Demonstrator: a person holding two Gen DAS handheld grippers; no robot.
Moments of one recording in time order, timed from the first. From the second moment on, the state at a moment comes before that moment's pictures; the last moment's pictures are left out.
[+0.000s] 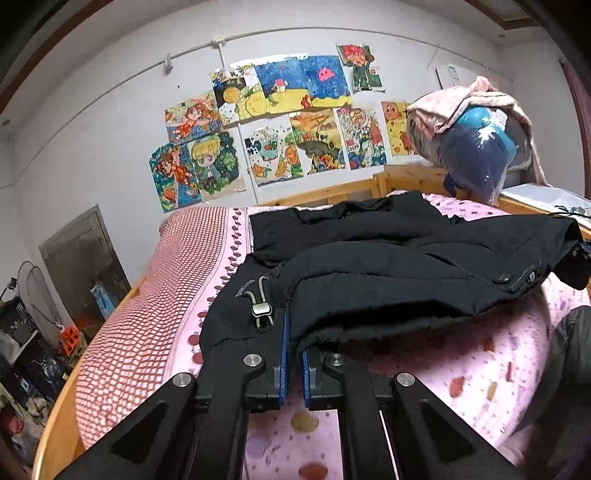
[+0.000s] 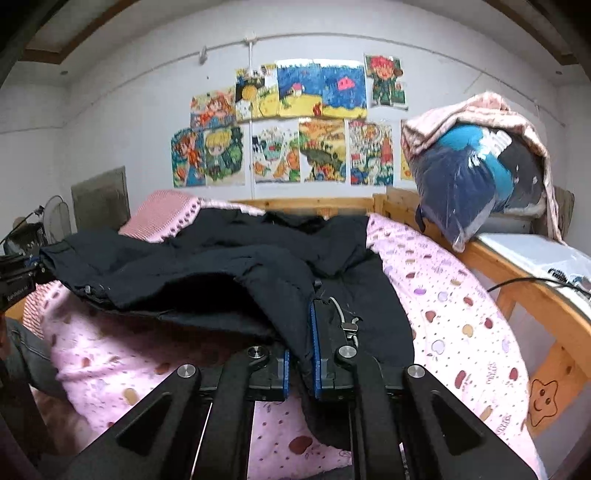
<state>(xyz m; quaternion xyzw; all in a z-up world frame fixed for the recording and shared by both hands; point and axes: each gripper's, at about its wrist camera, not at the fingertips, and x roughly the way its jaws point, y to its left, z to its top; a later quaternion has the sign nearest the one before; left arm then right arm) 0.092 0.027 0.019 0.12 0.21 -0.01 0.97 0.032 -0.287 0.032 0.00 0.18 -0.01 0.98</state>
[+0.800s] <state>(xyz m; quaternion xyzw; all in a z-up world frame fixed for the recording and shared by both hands) 0.112 0.040 0.107 0.03 0.21 -0.06 0.97 0.061 -0.304 0.123 0.02 0.12 0.03 0.99</state>
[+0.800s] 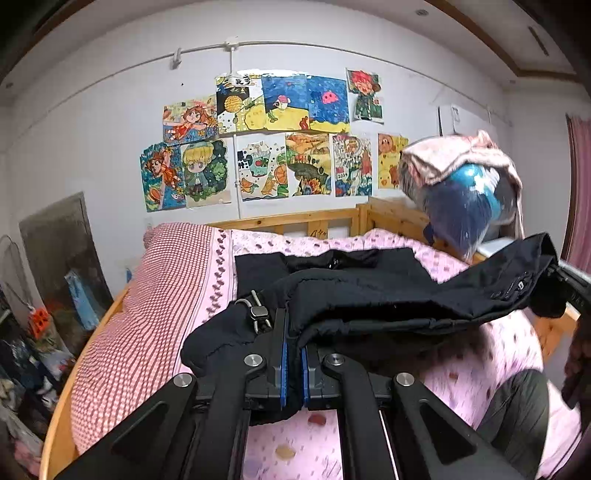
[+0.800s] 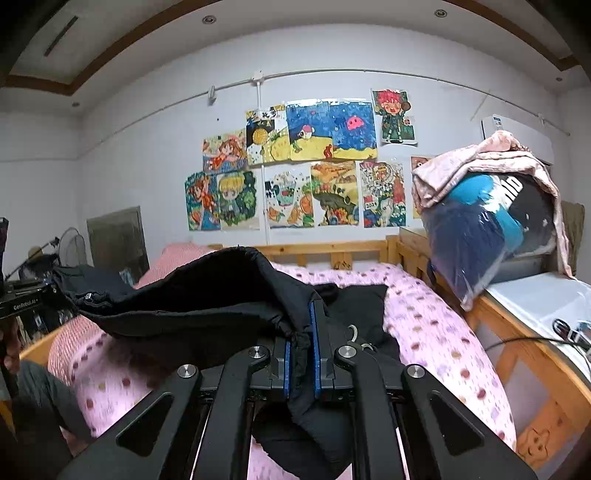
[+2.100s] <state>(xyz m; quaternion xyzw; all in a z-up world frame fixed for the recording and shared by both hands) 0.459 0.013 0.115 0.03 0.25 -0.02 0.97 0.407 -0.327 0.126 -0.03 0.19 -0.01 0.98</state>
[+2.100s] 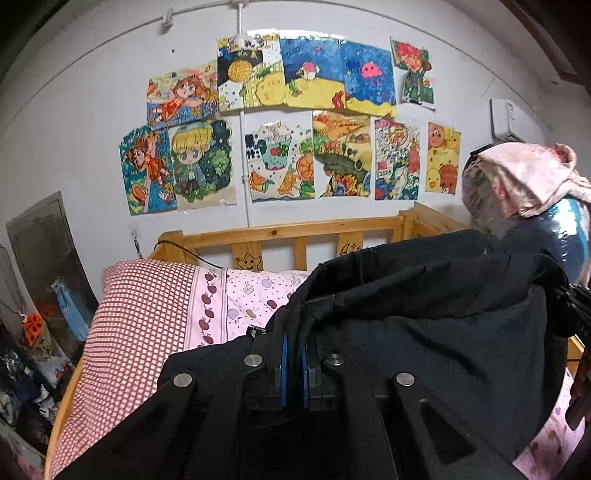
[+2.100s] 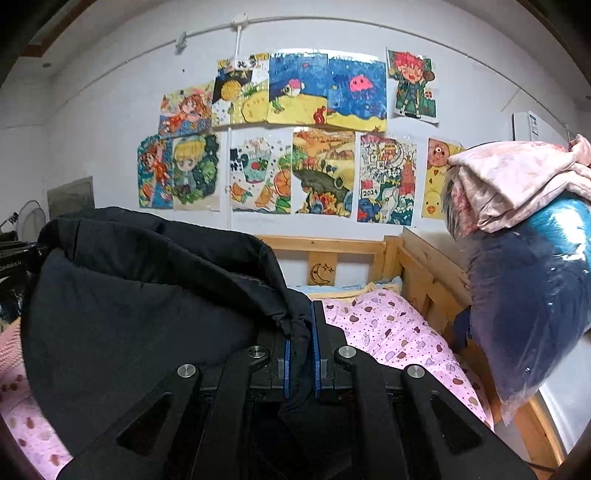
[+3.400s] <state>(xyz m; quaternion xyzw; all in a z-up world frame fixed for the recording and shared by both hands) 0.526 0.004 0.057 0.01 0.29 -0.02 0.96 0.476 -0.339 0.079 -0.01 0.24 0.00 0.97</state>
